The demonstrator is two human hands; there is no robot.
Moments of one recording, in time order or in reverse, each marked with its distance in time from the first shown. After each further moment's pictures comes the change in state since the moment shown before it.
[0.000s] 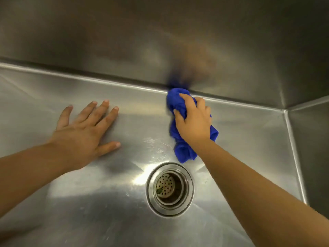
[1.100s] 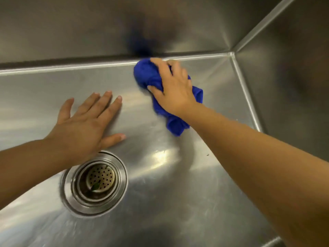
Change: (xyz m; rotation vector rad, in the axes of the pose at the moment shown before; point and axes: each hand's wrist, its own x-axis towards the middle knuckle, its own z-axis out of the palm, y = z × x) left_hand 0.059 0.173 -0.005 0.021 0.079 0.288; right_hand 0.015 0.148 -0.046 0.003 -0.003 -0.064
